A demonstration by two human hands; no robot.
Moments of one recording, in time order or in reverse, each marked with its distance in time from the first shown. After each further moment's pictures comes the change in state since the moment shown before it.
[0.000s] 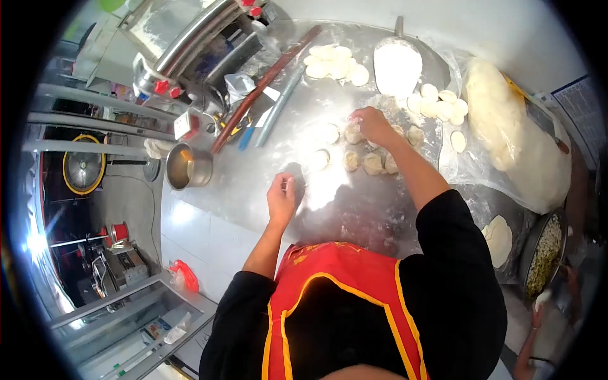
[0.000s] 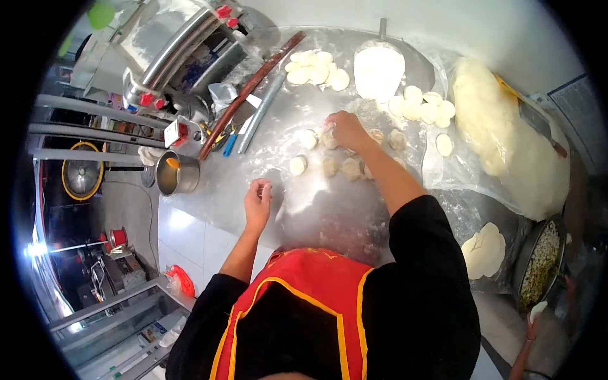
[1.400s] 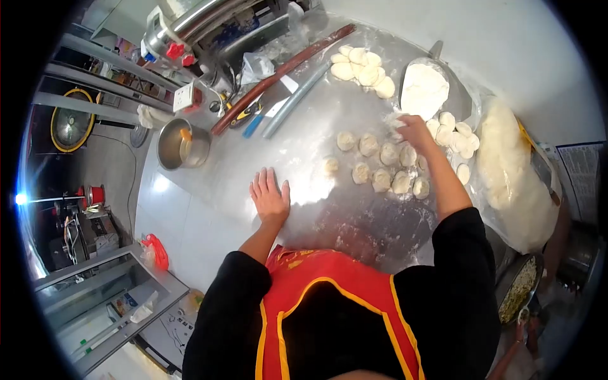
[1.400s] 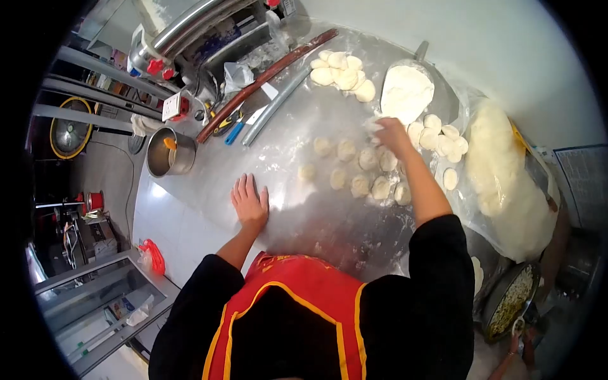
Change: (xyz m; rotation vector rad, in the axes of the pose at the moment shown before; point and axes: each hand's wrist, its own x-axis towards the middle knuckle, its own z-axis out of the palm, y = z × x) left_hand -0.005 -0.058 0.000 0.763 0.161 0.044; right_hand 0.042 0.046 -0.042 0.323 -0.077 0.187
